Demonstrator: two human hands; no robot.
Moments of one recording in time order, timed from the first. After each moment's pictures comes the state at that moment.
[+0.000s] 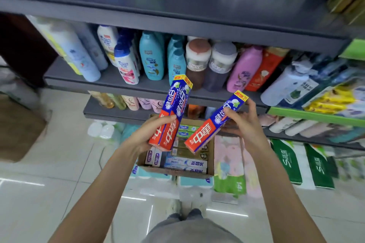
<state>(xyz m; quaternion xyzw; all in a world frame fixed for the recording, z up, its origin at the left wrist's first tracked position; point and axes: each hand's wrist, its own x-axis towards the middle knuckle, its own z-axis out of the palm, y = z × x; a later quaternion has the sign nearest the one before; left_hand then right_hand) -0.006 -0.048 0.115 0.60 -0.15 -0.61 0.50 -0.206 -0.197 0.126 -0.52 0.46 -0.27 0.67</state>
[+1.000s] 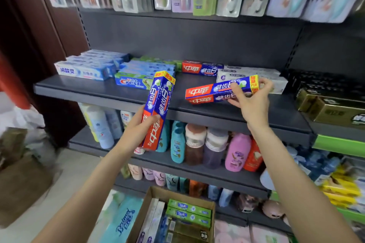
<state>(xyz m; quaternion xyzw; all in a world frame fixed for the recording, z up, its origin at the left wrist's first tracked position) 0.033 -0.103 0.262 0.68 -0.29 -0.24 0.64 -0.135 -0.320 0.307 -0.62 0.27 -0.52 0.52</state>
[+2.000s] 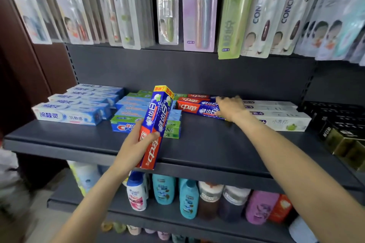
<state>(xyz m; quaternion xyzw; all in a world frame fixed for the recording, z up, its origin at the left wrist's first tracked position) 0.149 -0.152 0.299 0.70 -0.33 -0.20 0.60 0.047 -0.450 0.330 -0.91 0.37 -0.02 -0.19</state>
